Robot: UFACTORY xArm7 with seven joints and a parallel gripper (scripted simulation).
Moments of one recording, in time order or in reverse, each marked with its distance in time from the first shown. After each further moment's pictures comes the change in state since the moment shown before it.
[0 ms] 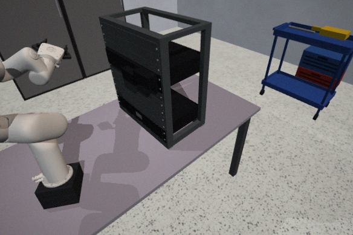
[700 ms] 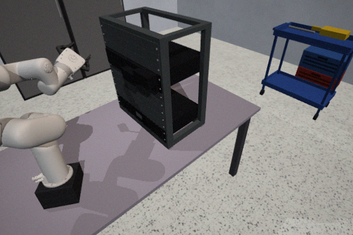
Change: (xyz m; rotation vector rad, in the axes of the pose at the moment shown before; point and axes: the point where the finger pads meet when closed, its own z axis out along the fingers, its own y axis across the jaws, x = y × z) arm -0.045 -0.117 -0.058 0.261 -0.227 0.273
